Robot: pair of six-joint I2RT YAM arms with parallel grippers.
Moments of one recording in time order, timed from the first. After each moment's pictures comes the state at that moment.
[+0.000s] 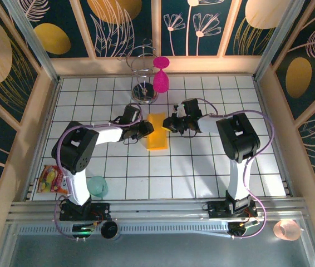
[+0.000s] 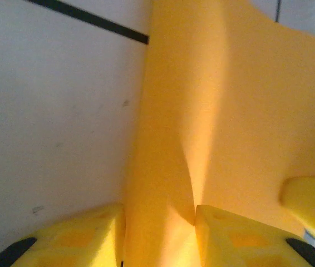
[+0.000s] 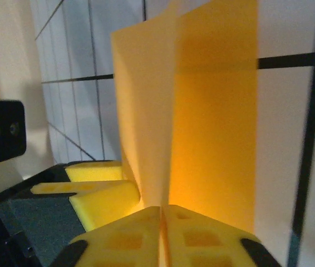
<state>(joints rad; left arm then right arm) -0.51 1.91 1.01 0.02 0.27 -0.89 0.42 2.00 1.11 0.07 -0.72 0.77</state>
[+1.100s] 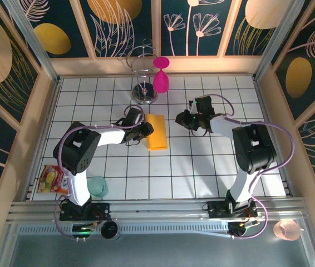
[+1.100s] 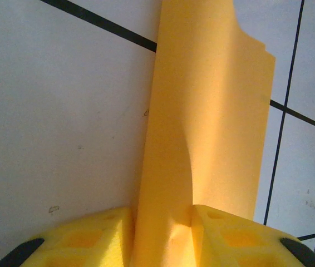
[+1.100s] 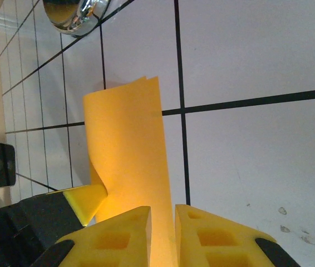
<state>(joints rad) -0.55 1.93 1.00 0.03 0.14 -0.96 0.34 1.79 1.02 -0.05 -0.50 0.70</state>
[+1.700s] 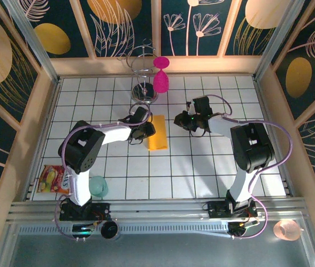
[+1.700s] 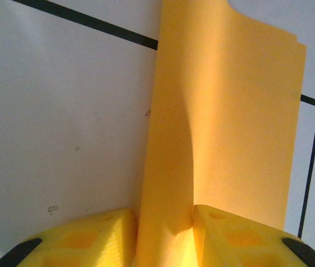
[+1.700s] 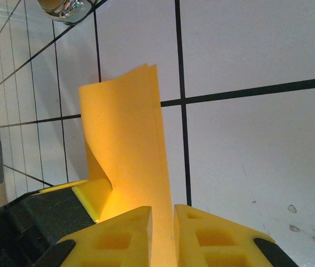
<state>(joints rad) -0.61 1.98 1.12 -0.16 0.00 -0.91 0.36 1.81 1.03 -0.07 -0.50 0.69</state>
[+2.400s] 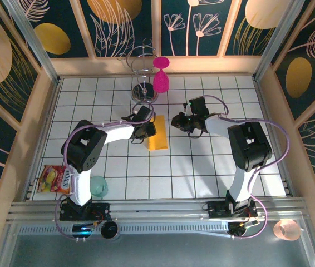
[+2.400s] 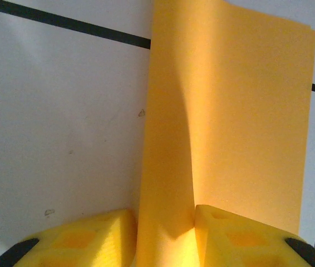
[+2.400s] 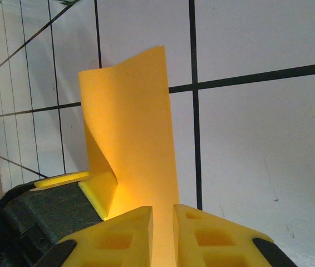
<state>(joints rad) -0.62 2.00 1.18 -0.24 -0.04 -0.84 0.39 1.84 1.05 -0.08 -0.49 0.69</state>
